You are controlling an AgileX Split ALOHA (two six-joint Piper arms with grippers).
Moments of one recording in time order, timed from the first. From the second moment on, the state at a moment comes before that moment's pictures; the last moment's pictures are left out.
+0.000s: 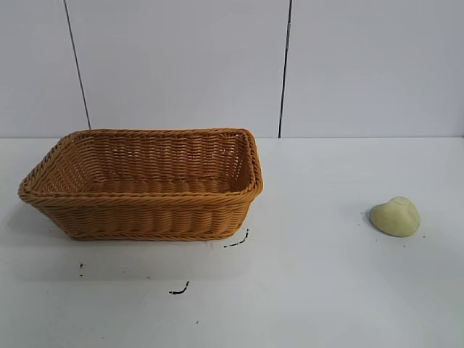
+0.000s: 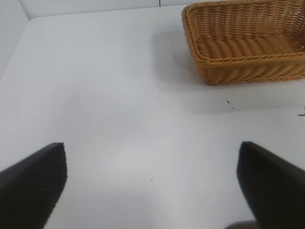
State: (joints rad) left arm 0.00 -0.01 -0.50 0.00 1.07 0.08; right arm -0.02 0.00 -0.49 0.06 1.03 -0.03
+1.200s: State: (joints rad) left arm 0.00 -0.01 -0.50 0.00 1.07 0.08; right arm -0.02 0.97 -1.04 0.06 1.03 -0.02
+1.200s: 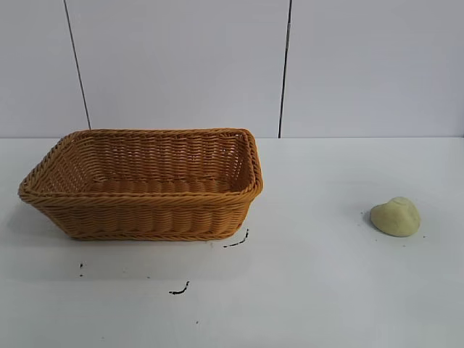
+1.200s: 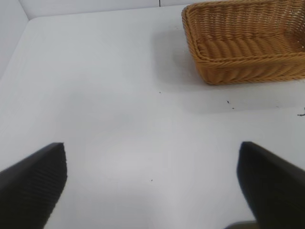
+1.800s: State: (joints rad) left arm 0.00 -0.01 -0.50 0.00 1.07 0.08; right arm -0.02 1.78 -1.38 0.06 1.00 -0.04
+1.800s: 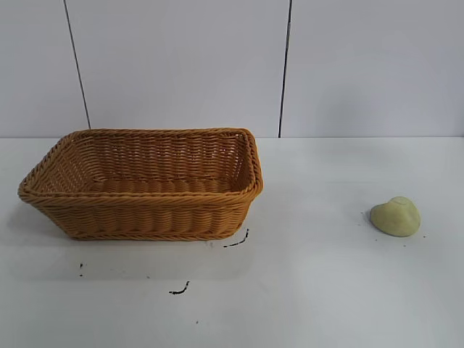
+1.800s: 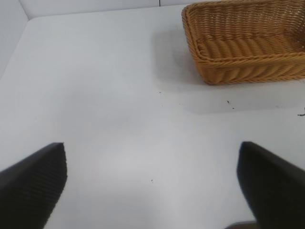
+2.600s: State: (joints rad) left arm 0.00 -0.01 -0.50 0.00 1.07 0.08; right arm 0.05 1.91 -1.40 0.06 0.92 -0.11
